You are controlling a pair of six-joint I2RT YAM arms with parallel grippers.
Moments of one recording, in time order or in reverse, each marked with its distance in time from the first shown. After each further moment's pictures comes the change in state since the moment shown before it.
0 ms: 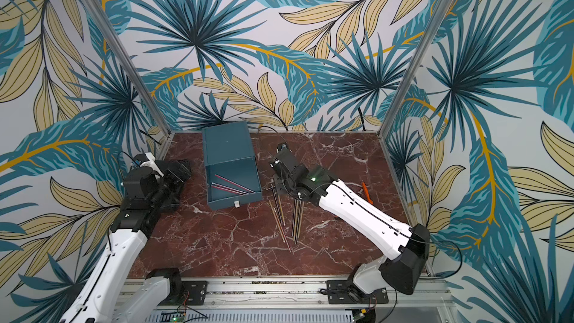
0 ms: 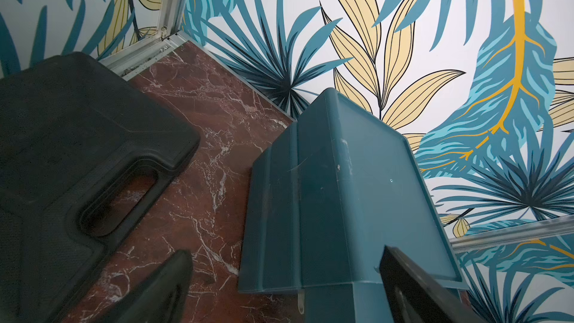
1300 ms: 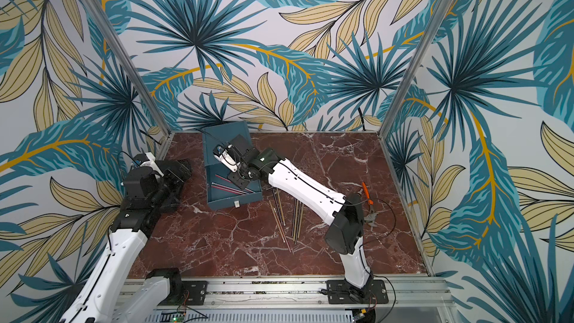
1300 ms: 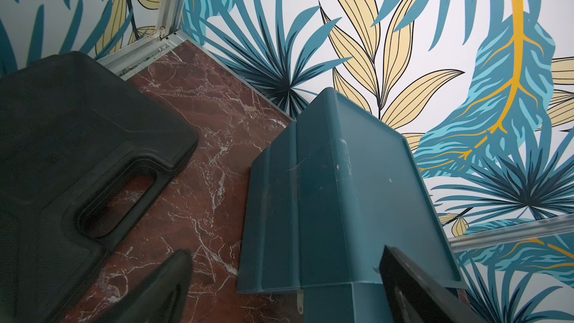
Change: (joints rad) left arm 0.000 0.002 0.000 0.003 0.003 0.000; right arm 0.100 0.550 0.637 -0.032 -0.267 -0.601
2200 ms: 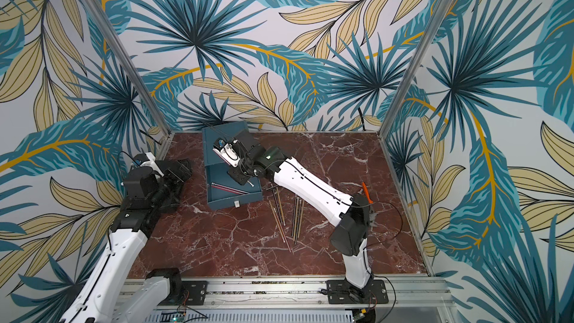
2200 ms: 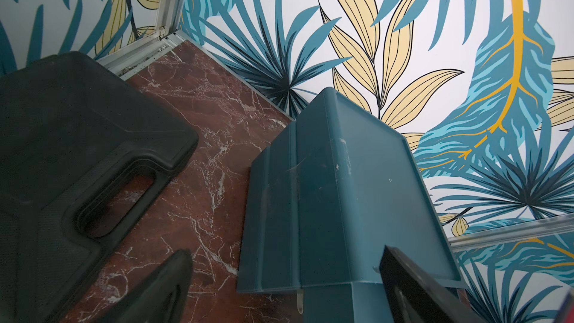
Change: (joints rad) left arm -0.001 0.000 0.000 0.000 0.000 0.000; right arm -0.017 -0.033 -0.026 0.061 -0.063 -0.007
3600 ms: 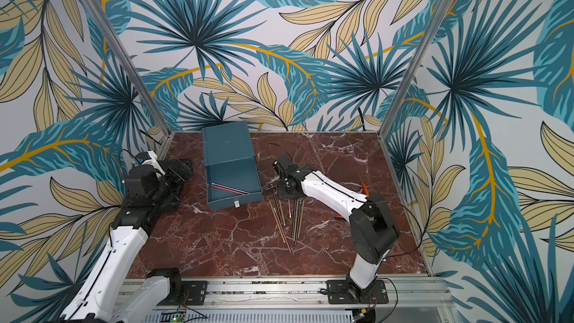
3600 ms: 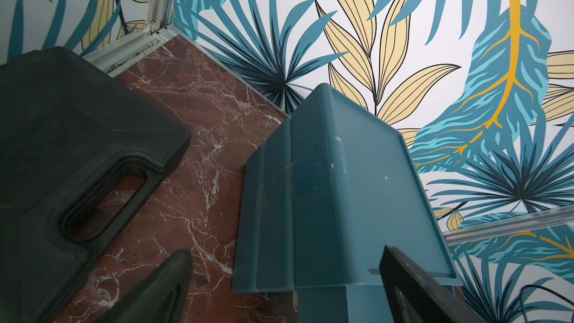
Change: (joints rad) left arm -0.002 0.025 0.013 0.006 0.021 0.000; right arm -0.240 -0.247 -0.692 0.074 0.106 0.669
